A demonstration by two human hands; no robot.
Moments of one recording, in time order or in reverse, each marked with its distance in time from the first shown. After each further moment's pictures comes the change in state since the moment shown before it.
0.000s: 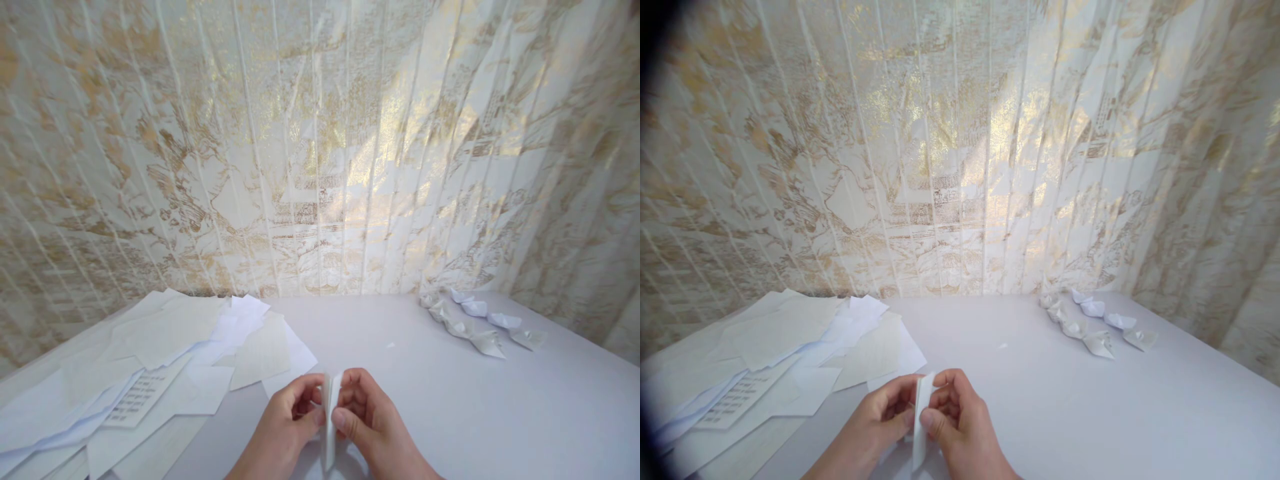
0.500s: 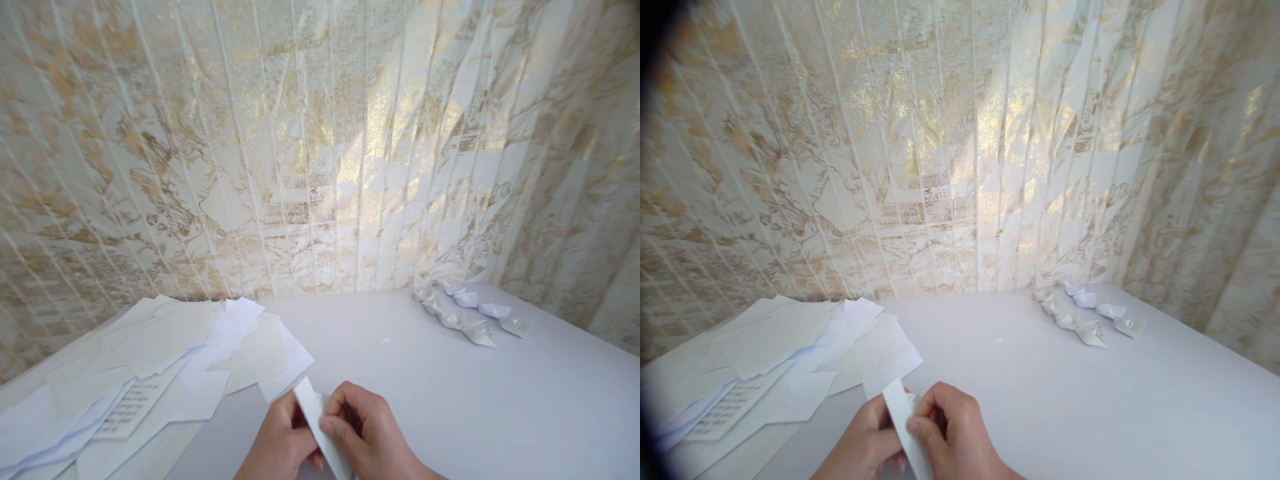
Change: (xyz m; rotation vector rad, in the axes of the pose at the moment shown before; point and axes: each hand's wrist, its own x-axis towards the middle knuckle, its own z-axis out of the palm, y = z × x) left_hand -0.006 0.000 0.012 -0.075 -0.017 -0.101; right_hand -0.006 -0.013 0.008 -0.476 0.022 0.032
